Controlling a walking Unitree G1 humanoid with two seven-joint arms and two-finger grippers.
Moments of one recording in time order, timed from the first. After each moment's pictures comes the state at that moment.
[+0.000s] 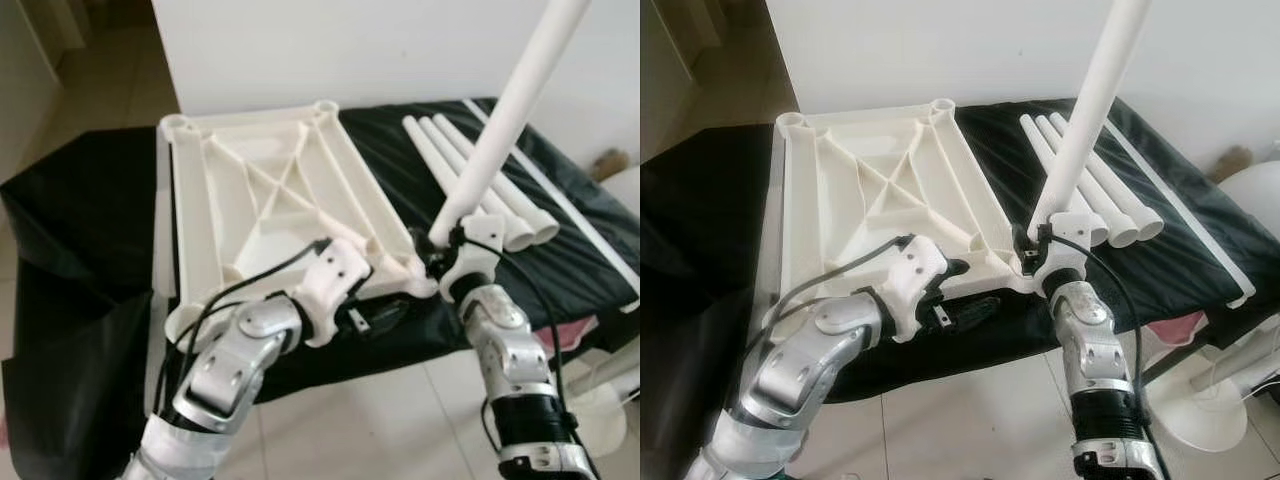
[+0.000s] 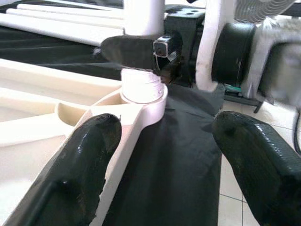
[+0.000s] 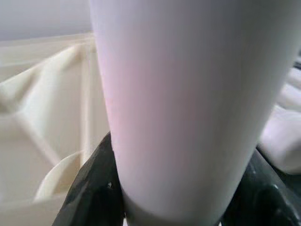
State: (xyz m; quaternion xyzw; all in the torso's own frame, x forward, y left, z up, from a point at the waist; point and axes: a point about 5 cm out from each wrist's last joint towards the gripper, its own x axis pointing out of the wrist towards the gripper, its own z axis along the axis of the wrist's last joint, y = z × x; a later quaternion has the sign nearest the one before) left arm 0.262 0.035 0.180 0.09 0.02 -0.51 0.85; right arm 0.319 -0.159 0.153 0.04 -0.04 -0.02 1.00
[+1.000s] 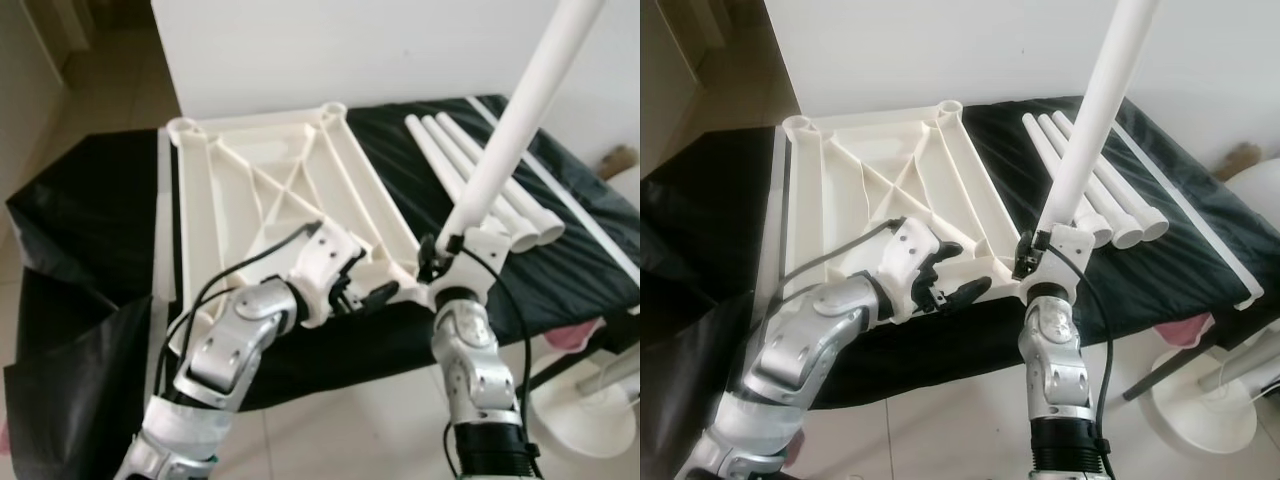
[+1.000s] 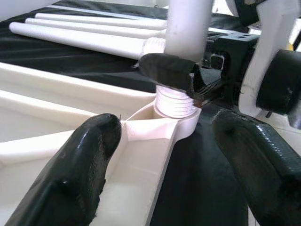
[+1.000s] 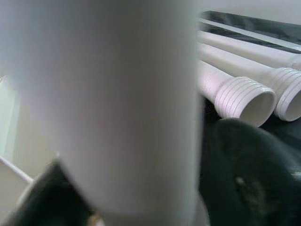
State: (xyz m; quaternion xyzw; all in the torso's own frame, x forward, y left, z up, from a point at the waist) left arm 0.281 0.038 0.187 0.08 0.00 -0.50 0.86; right arm 0.303 -0.158 0.152 0.08 -0.04 -0.10 0.99
